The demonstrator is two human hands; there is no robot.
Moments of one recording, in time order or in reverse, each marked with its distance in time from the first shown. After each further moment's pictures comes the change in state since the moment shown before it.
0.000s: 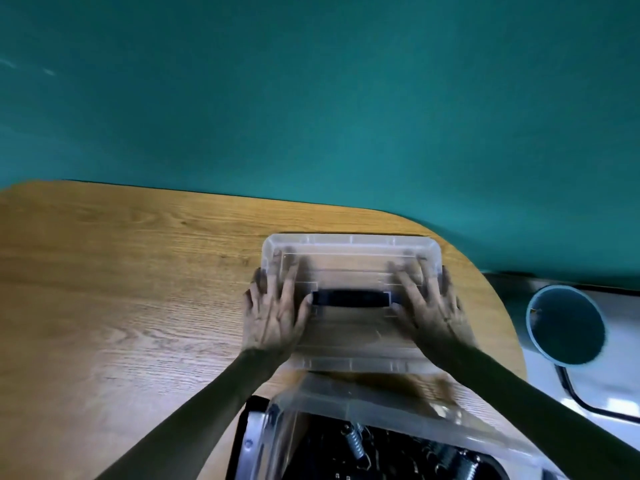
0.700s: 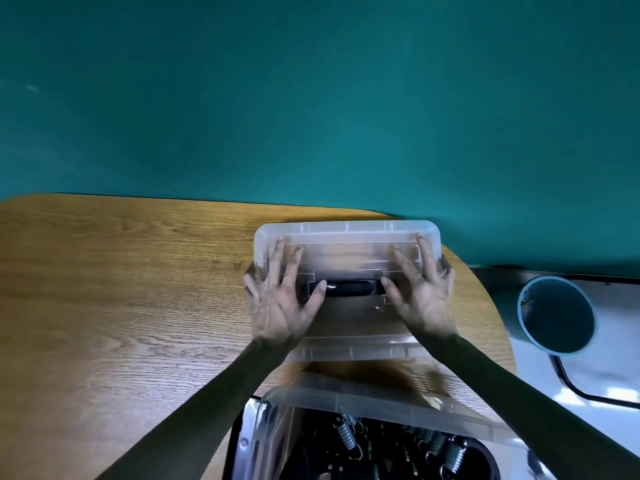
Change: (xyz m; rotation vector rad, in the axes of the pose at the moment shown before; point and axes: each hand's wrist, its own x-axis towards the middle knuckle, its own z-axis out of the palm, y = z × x) left_hand 0.017 0.032 -0.018 -0.066 0.114 -0.036; right_hand 0.018 -0.009 -0.008 0.144 0.324 0.108
